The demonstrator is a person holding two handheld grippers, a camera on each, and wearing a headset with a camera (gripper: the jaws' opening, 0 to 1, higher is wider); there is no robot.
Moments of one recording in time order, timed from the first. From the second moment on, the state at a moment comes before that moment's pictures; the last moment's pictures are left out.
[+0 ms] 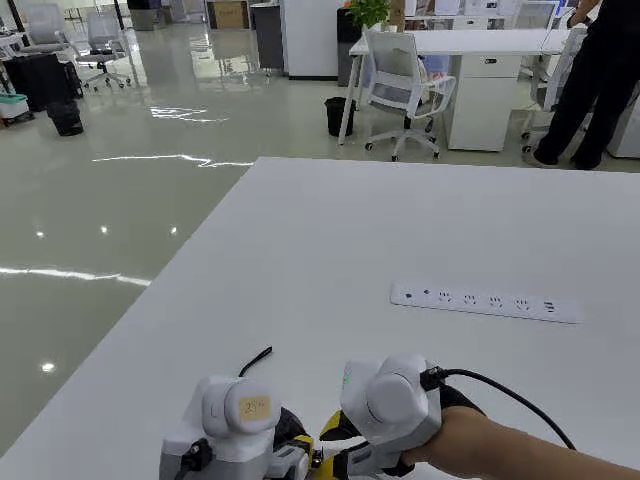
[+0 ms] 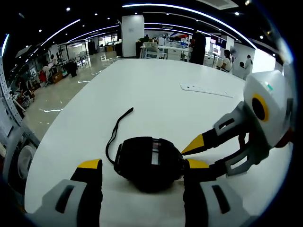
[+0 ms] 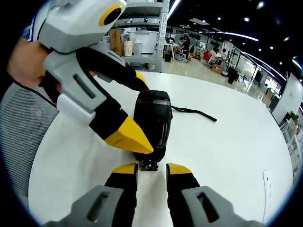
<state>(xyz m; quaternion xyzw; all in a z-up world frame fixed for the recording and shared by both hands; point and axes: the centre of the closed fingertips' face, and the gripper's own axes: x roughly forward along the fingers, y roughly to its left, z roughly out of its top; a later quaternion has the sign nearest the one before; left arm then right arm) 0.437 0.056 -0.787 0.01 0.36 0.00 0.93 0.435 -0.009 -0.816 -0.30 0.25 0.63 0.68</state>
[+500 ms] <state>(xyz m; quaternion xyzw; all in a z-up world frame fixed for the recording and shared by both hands) 0.427 0.049 -0.778 0.02 0.36 -0.05 0.93 0.431 -0.022 -0.798 -0.28 0.25 0.60 0.71</state>
